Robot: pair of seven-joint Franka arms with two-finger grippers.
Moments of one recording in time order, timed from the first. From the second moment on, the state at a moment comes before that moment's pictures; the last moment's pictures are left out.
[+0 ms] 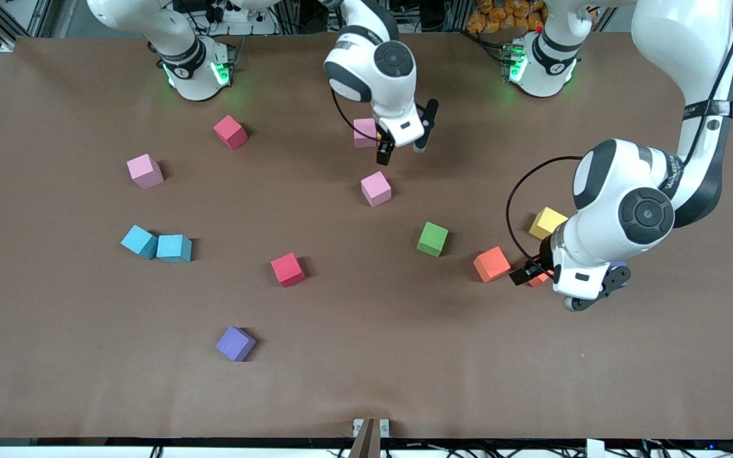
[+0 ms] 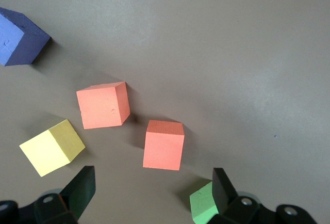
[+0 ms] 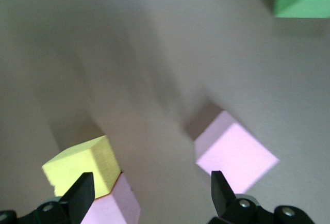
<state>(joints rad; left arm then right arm) -0.08 0.48 -0.24 -1.52 0.05 1.95 -0.85 0.80 0.53 0.26 -1.69 -0.05 2.18 -0.11</state>
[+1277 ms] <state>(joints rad) -0.18 0.49 -0.24 -1.56 0.03 1.85 -0.99 0.72 0.60 0.22 -1.75 -0.05 2.32 0.27</state>
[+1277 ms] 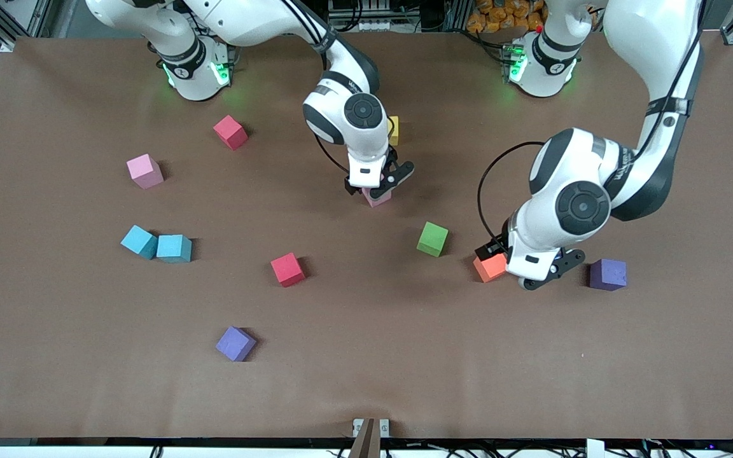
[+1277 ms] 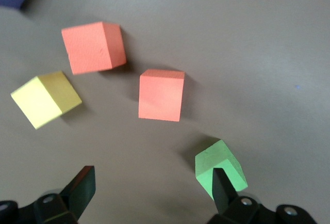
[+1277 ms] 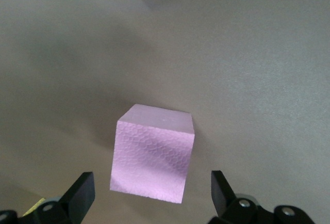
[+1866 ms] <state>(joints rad) -0.19 0.51 -0.23 -1.67 -0.02 2.01 -1.22 0.72 0.63 0.22 -1.81 -0.05 2.43 0.31</state>
